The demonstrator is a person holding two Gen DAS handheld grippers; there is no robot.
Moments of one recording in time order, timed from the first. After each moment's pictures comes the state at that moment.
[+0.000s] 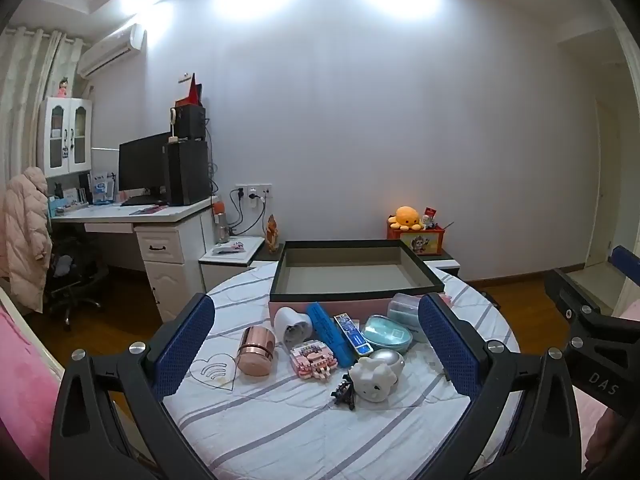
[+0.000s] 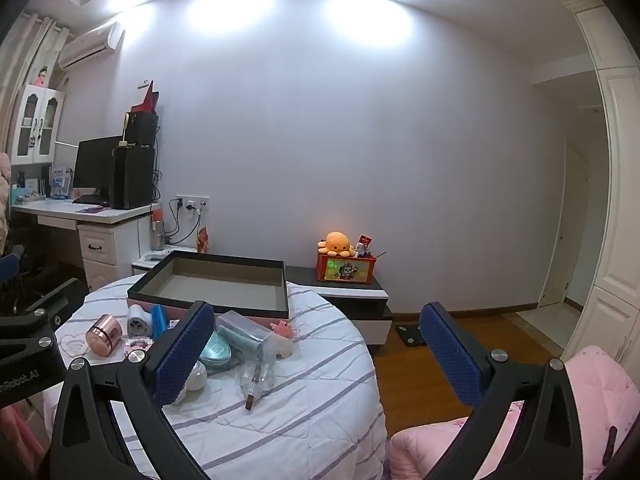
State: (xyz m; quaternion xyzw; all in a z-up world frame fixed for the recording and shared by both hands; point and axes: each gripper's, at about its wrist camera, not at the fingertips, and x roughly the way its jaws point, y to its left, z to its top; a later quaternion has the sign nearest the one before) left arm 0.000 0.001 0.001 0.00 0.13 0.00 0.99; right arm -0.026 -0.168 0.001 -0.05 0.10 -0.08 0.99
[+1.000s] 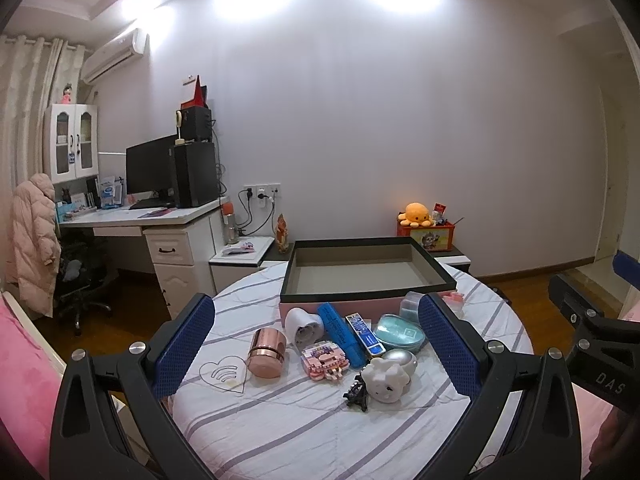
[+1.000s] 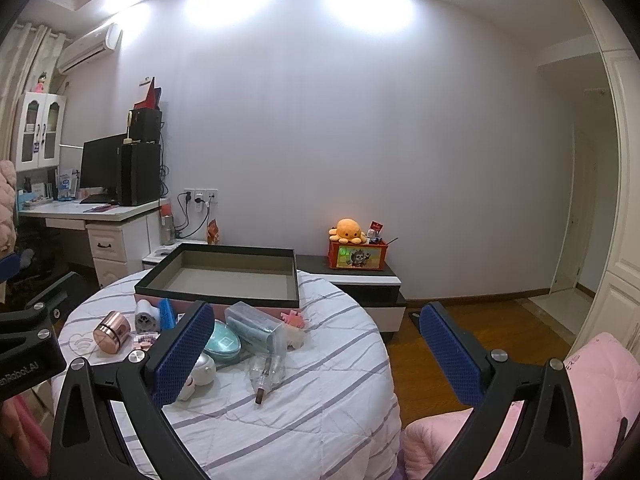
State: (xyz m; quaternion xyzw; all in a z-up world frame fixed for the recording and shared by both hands) left arm 0.002 0.001 0.001 0.02 0.13 0.02 0.99; right arm -0.016 -0.173 -0.007 -0.03 0.13 -0.06 0.99
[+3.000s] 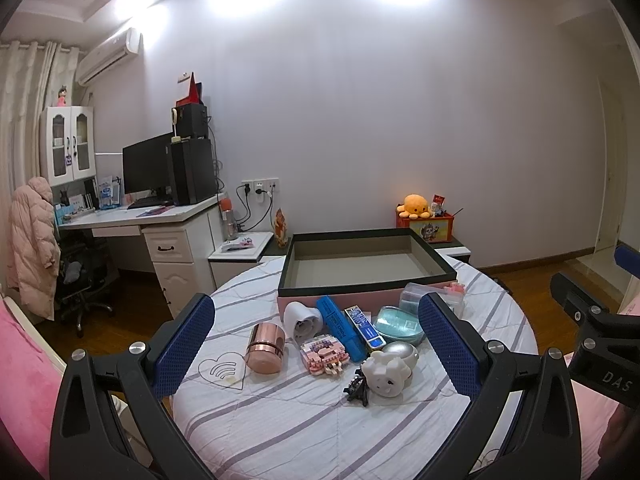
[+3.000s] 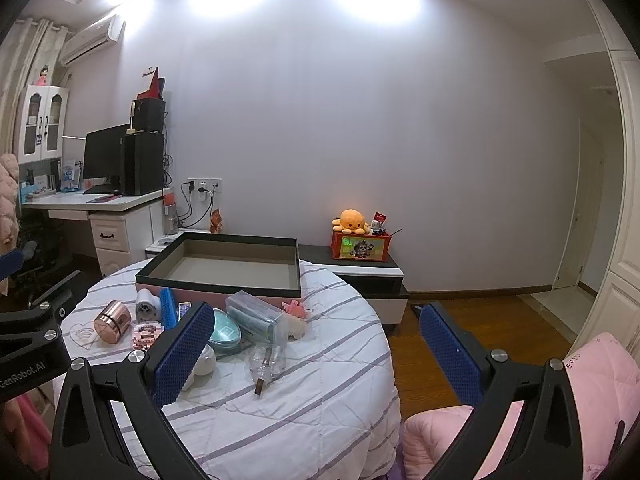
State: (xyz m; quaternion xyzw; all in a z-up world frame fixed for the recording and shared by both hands) left arm 0.007 0.000 -0.004 0.03 0.15 0.02 0.99; right arm -0.012 -0.175 -0.009 -0.04 0.15 -0.05 0.99
